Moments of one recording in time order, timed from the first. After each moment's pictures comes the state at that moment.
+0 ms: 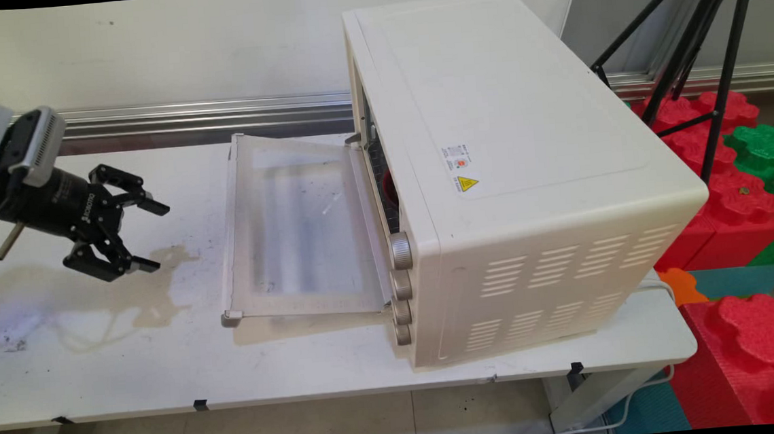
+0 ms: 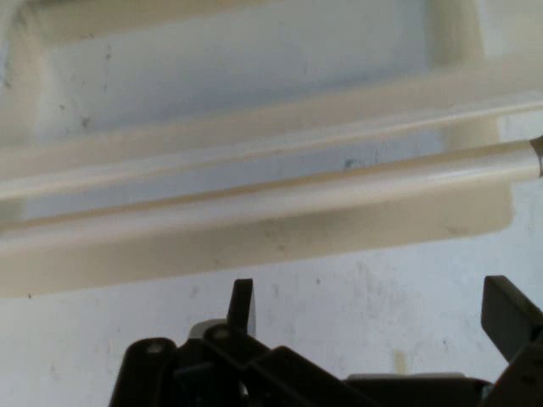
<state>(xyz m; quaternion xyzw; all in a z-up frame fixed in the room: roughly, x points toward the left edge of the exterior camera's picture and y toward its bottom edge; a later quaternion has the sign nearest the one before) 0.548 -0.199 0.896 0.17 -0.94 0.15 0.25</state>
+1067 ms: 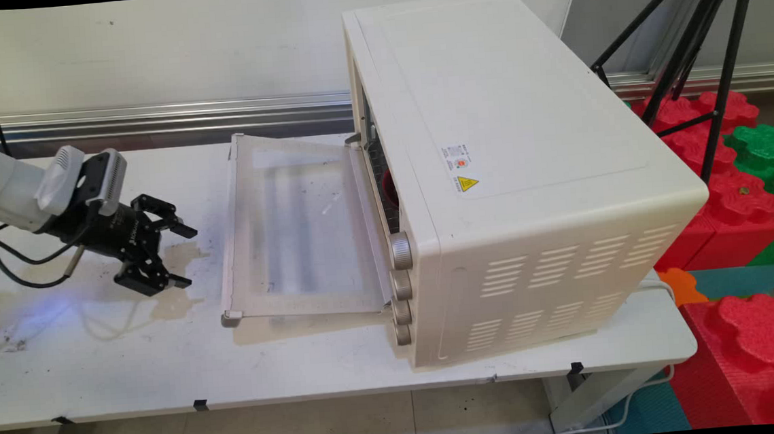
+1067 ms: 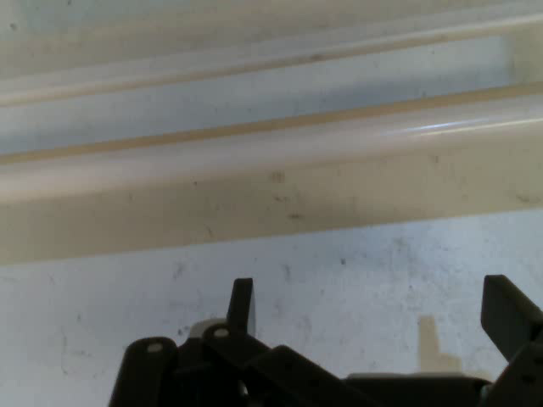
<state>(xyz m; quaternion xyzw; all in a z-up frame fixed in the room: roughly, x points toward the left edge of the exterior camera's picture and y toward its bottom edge) 0.549 -0.232 0.818 0.19 -0.94 0.13 0.24</state>
